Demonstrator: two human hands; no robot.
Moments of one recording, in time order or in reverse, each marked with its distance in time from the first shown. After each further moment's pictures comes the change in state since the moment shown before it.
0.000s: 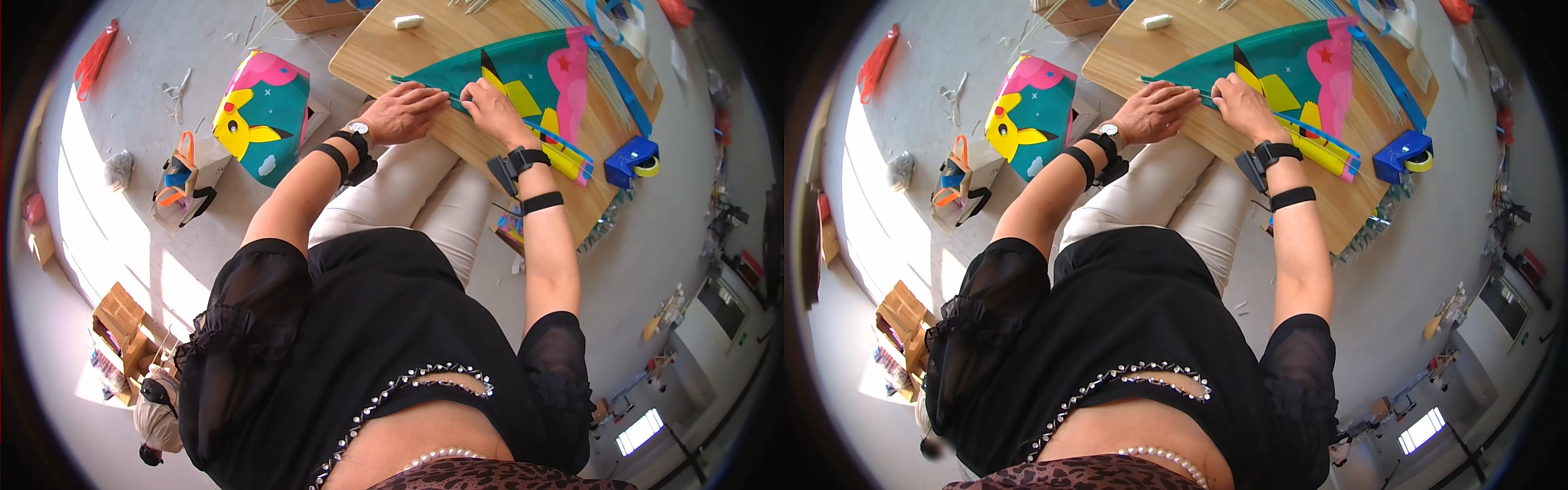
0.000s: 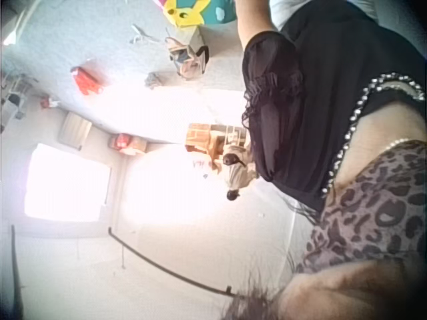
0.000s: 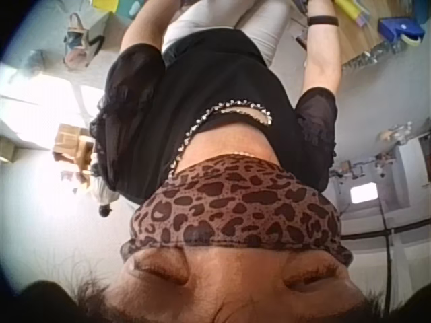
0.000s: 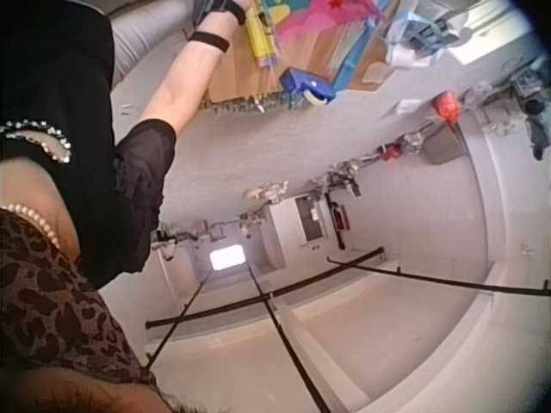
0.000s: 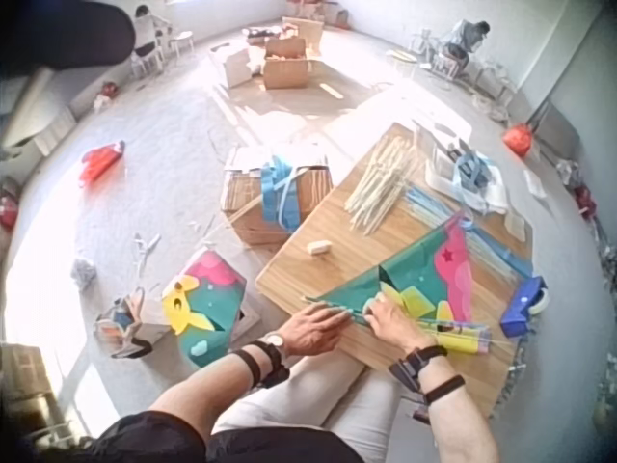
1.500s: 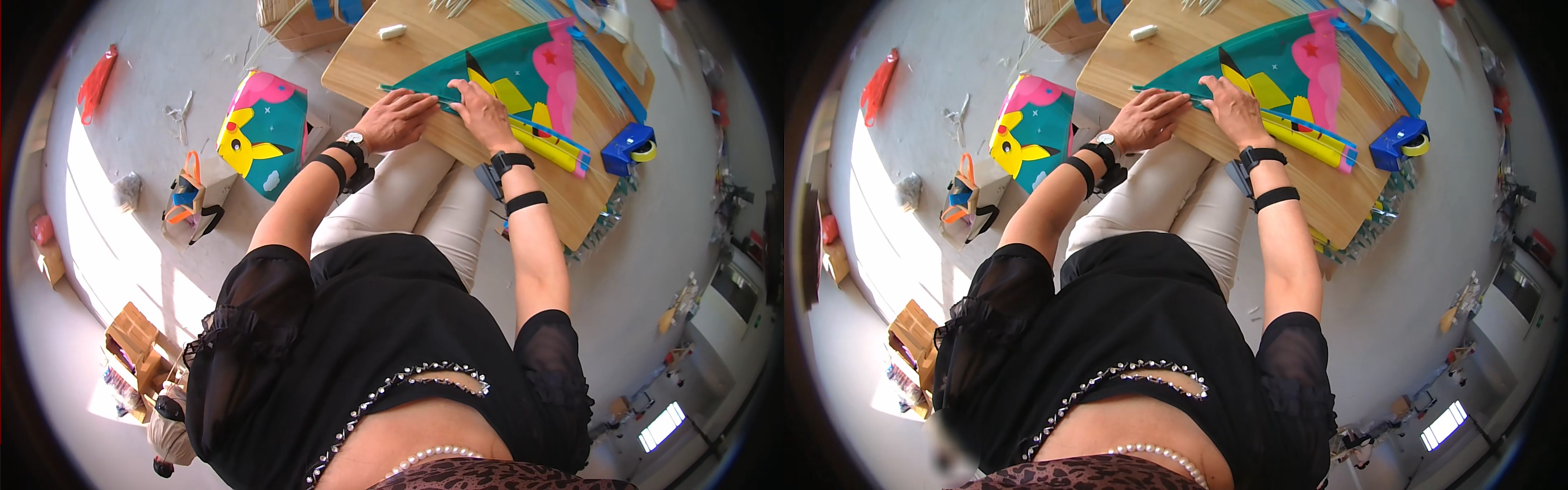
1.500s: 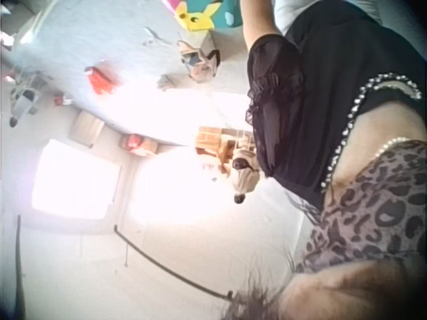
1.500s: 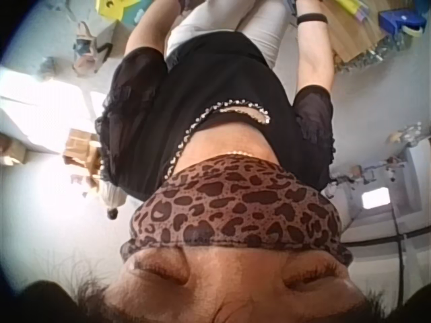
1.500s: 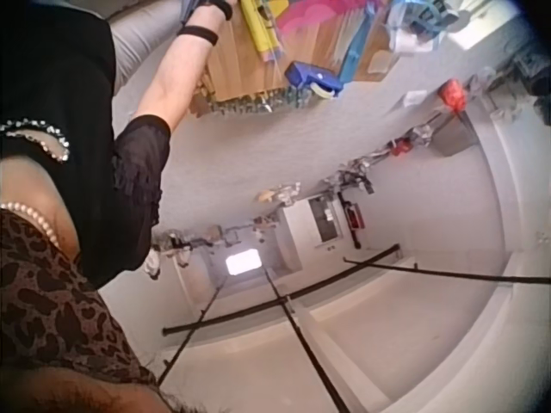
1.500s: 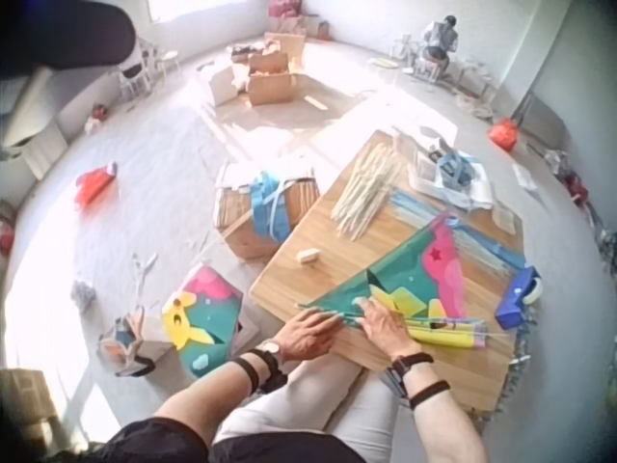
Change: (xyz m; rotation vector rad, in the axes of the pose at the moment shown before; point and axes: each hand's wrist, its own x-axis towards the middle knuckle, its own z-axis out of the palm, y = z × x) left_hand 0.003 0.003 -0.009 0.021 -0.036 0.002; right_hand -0.013 -0.010 0.016 -0.054 0.323 -0.042
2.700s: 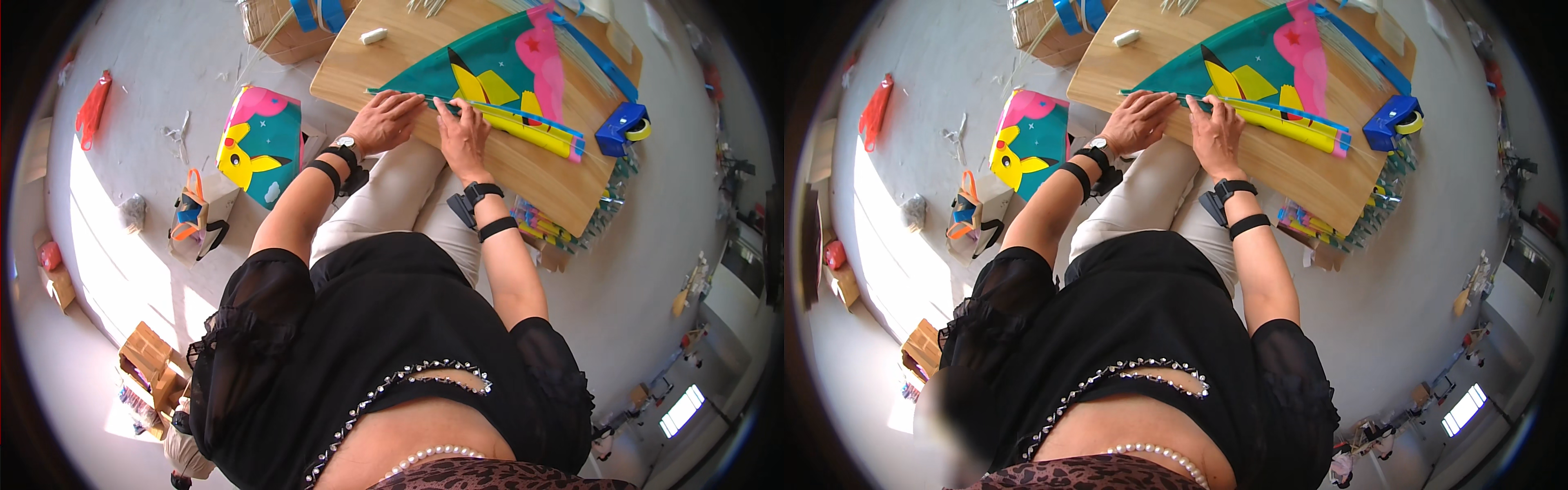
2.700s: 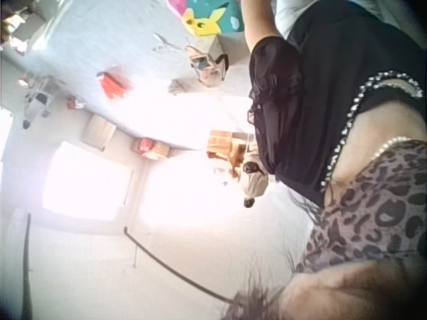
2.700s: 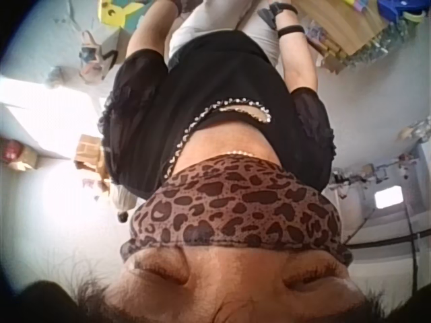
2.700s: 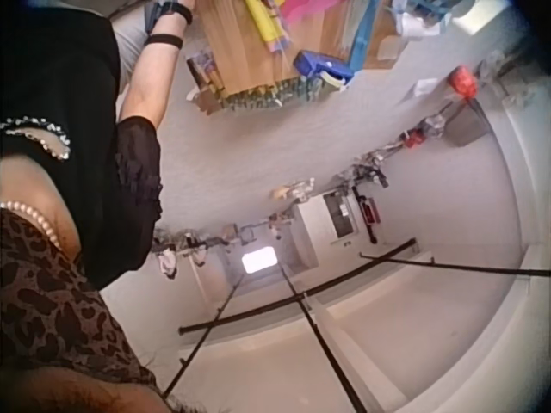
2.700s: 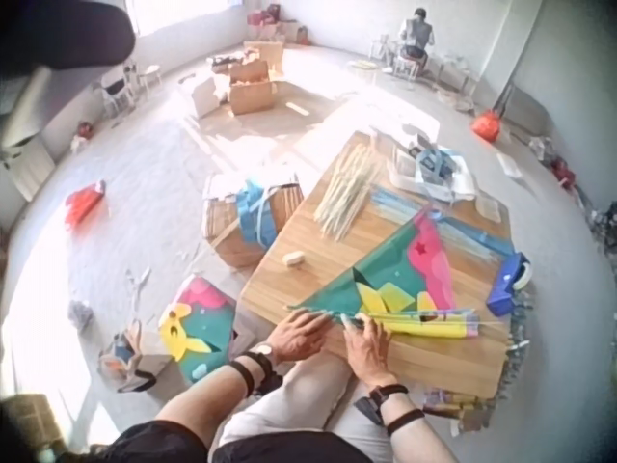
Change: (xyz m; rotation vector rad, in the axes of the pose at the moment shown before) left_hand 0.000 0.000 0.005 -0.006 0.020 0.017; right_hand -0.063 -0.028 0.049 -0.098 0.255 0.184
